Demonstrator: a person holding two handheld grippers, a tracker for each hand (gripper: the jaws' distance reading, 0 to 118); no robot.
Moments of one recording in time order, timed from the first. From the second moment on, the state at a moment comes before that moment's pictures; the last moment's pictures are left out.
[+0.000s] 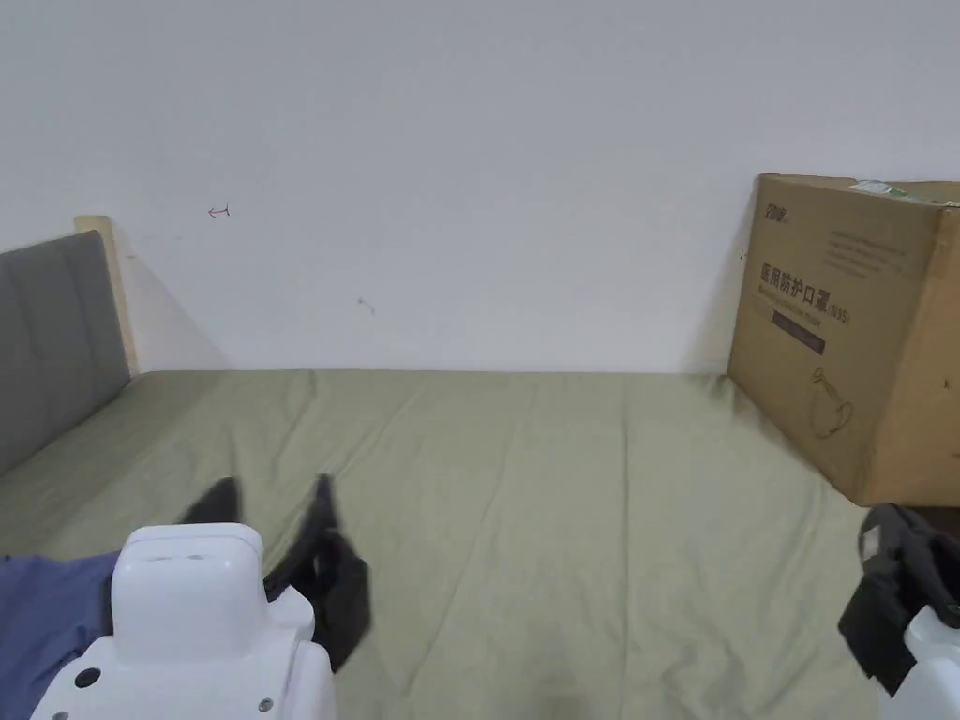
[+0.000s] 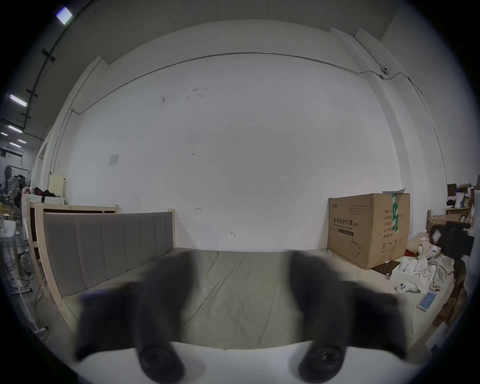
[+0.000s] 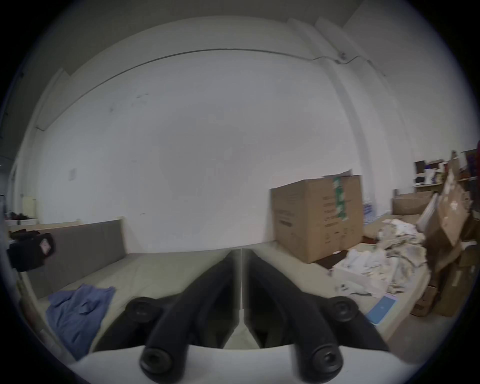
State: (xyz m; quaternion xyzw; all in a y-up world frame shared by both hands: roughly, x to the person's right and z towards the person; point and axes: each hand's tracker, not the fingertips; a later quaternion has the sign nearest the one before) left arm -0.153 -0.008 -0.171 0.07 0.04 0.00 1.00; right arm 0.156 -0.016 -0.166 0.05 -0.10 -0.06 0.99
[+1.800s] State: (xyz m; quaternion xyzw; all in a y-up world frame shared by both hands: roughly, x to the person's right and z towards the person) left arm -0.523 -0.245 -0.494 -0.53 0.14 0.15 0.82; right arm 0.035 -0.101 -0.337 -0.26 0.15 -0.05 0.95
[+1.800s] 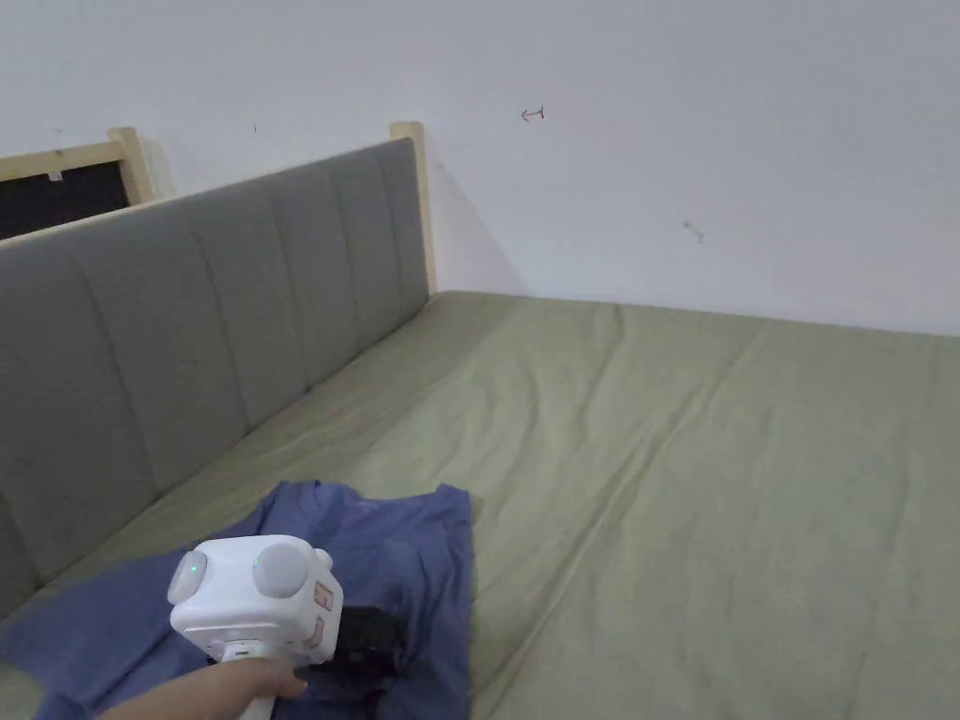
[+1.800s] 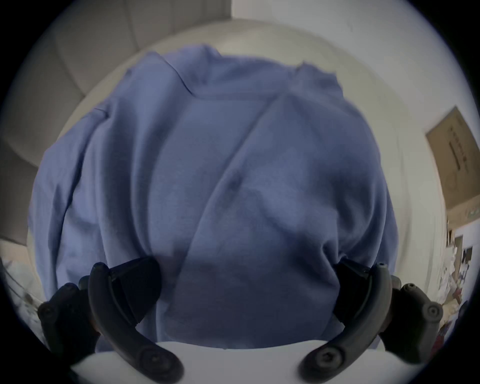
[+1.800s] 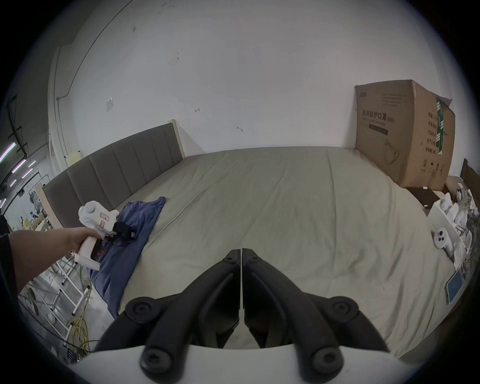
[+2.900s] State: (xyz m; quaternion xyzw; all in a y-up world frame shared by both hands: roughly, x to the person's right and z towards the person) left arm -0.165 0.121 -0.436 -0.22 -0.28 0.02 0.93; right arm 0.152 -0.030 -0.258 -0.16 0.08 -0.15 0.97
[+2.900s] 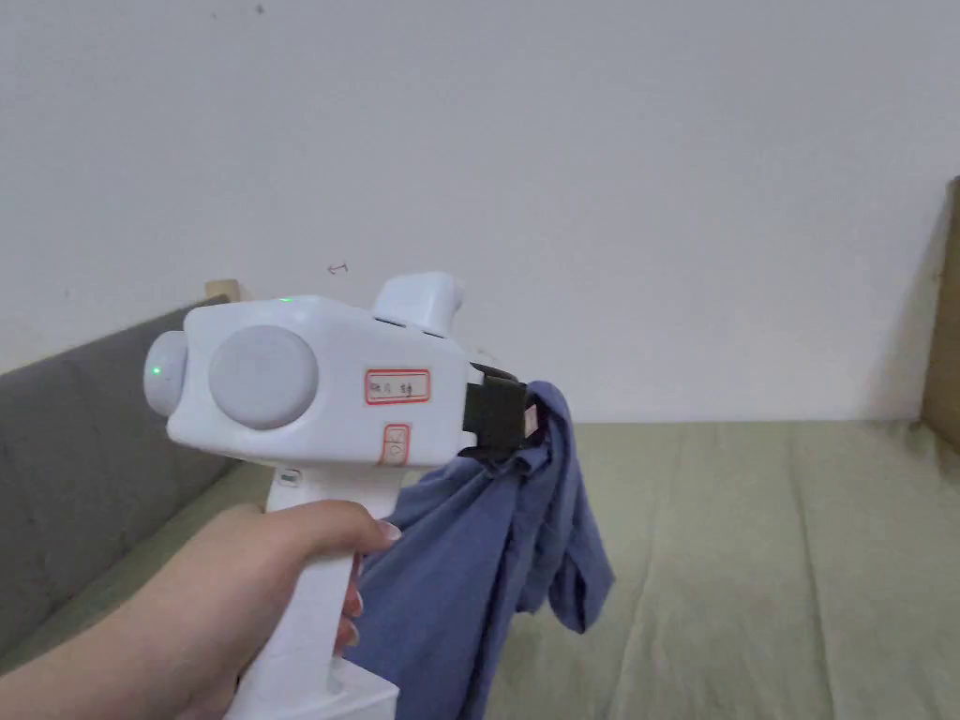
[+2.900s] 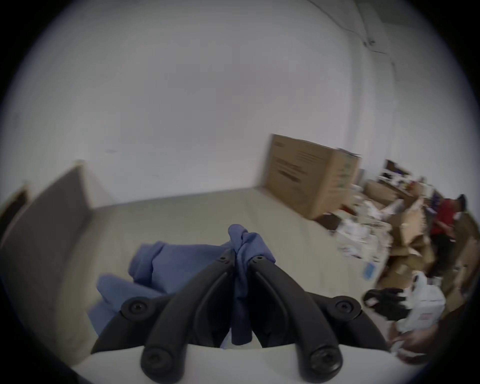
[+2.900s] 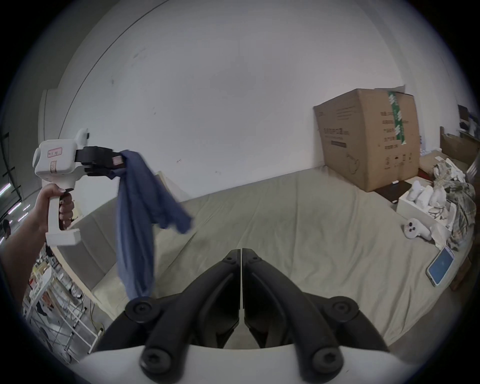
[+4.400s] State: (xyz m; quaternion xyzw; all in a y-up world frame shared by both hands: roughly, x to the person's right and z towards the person) left arm -0.192 0.019 -0.330 -0.09 -0.13 0.06 0.99; right arm 0.186 -0.010 -0.247 -0.04 0.00 -0.08 1.00
